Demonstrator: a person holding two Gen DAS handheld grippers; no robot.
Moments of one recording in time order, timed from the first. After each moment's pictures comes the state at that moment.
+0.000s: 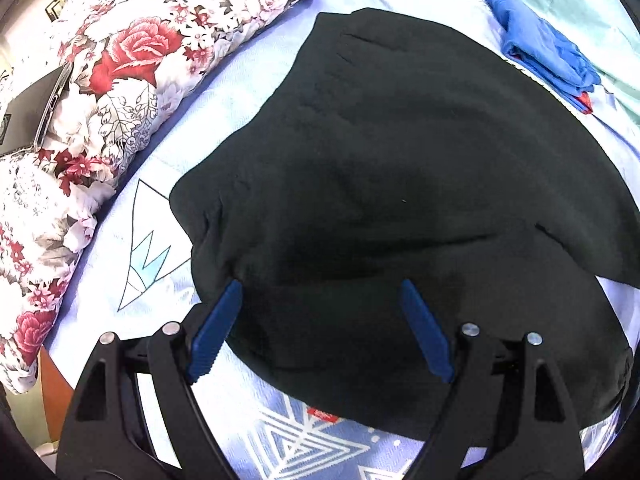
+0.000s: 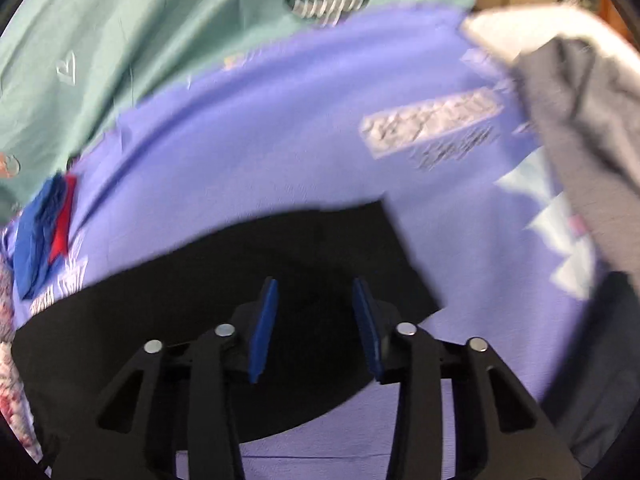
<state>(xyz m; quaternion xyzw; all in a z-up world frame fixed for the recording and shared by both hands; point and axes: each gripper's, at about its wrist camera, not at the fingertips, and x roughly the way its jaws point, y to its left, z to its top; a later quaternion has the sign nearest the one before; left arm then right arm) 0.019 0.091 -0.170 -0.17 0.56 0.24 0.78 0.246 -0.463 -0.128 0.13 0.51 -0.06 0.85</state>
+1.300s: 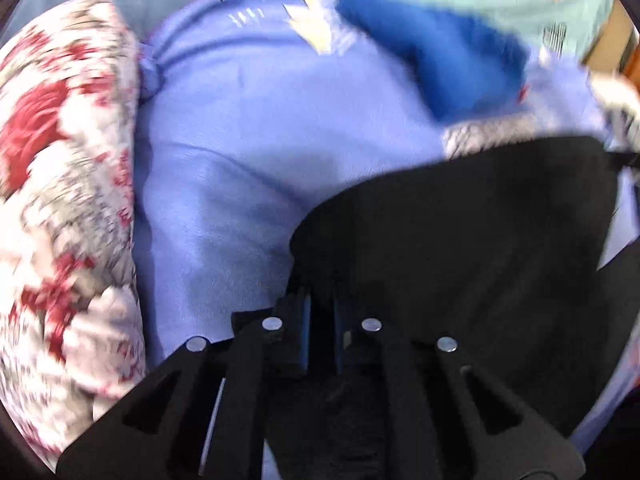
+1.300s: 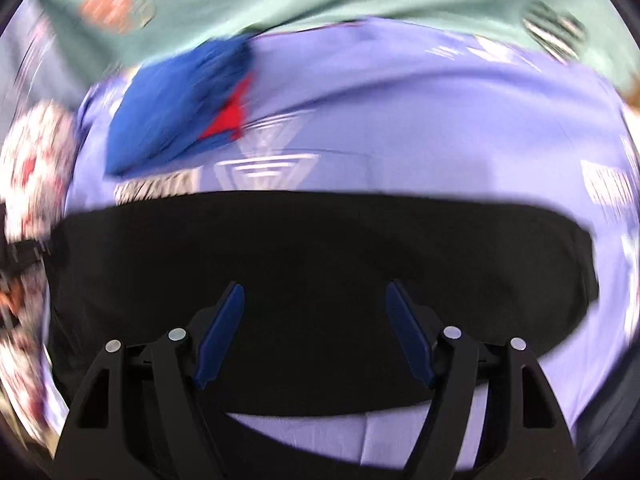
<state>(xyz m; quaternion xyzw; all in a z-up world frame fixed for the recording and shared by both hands) 0.281 0.167 -0.125 0.02 0.52 -0.06 0.85 0.261 -0.222 -0.093 -0.02 0.56 0.14 0.81</state>
